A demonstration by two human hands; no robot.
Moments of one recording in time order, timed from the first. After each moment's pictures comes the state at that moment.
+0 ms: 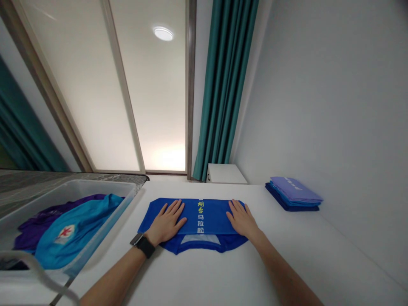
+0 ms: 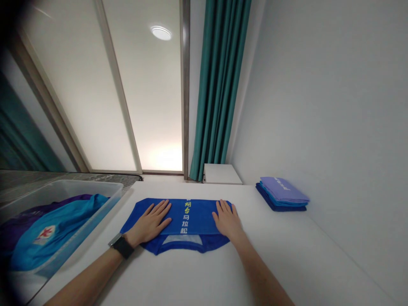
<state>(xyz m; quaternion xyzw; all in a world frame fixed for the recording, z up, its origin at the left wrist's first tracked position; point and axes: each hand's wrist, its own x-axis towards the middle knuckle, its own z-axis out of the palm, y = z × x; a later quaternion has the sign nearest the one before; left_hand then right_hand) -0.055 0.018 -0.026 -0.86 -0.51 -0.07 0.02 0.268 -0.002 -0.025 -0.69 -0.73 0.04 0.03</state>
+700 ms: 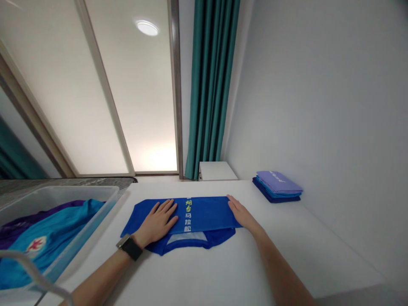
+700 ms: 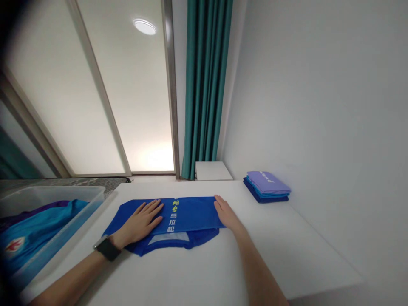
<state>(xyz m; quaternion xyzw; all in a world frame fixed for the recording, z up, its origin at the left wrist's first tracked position) -0.036 0.019 -0.013 -0.87 -0.48 -0.07 0.02 0.330 0.008 -0.046 -0.63 -0.66 0.24 0.33</state>
